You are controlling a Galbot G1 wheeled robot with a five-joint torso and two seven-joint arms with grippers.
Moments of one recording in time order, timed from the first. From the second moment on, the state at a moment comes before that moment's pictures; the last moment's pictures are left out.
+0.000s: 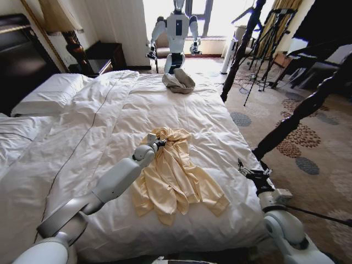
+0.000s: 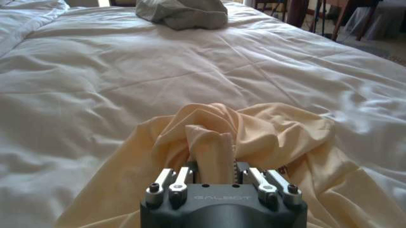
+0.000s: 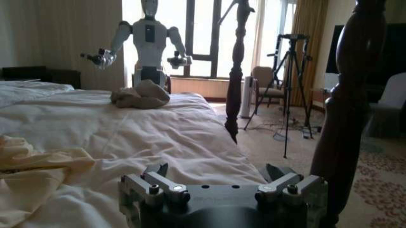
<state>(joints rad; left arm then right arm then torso) 0.37 -1.06 0.24 -1.45 -0.88 0.46 -0.35 -1.50 1.02 0.67 2.07 0.52 -0.03 0.22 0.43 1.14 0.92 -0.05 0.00</state>
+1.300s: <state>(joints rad) 0.42 -0.99 0.22 -1.51 -0.90 0.44 -0.32 -1.49 1.03 0.66 2.06 0.51 -0.04 0.23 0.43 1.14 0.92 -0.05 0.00</state>
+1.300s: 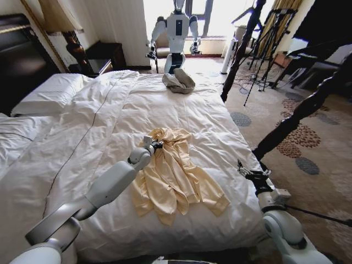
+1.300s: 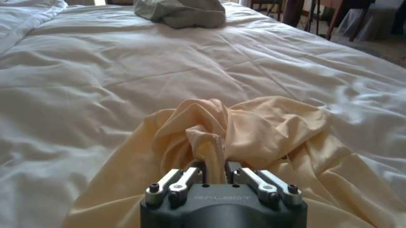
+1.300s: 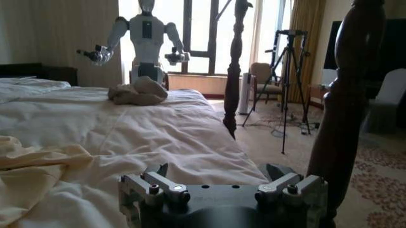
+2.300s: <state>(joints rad) 0.47 -0.94 0.19 -1.56 -0.90 0.42 -0.28 -1.49 1.03 0.66 2.06 0.51 -0.05 0.23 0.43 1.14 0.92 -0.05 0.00</state>
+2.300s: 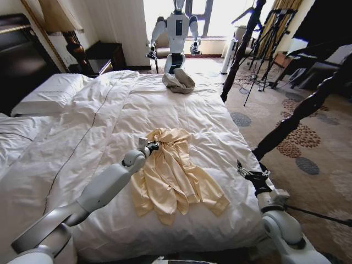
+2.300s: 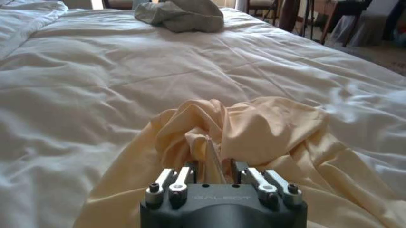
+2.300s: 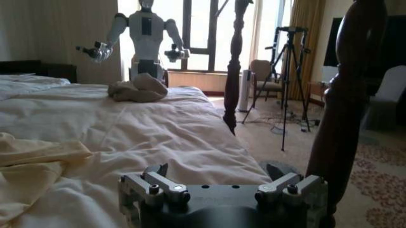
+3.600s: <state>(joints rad) 0.58 -0.90 0.09 -1.62 -1.03 0.35 -0.18 -1.50 1.04 0.65 2.06 0.50 -0.05 0.23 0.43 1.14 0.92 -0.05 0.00</state>
